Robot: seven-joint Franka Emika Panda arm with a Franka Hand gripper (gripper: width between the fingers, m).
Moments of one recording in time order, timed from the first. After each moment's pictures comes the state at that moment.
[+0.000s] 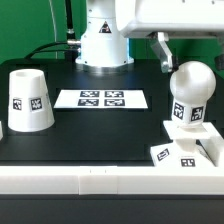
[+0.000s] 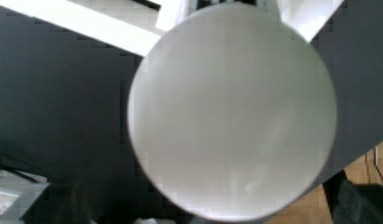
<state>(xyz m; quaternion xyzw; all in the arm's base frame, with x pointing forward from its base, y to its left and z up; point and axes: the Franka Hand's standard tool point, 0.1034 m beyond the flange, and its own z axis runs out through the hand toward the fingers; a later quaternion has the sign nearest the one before) 0.632 0.085 0.151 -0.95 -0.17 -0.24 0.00</state>
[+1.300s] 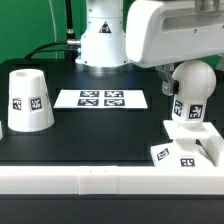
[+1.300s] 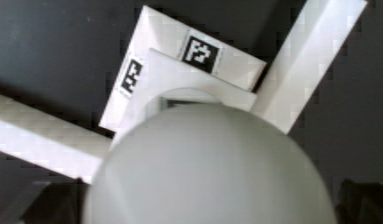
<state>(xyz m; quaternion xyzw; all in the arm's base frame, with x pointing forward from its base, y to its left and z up) 0.615 0.091 0.121 -0.98 -0.20 0.00 0.02</state>
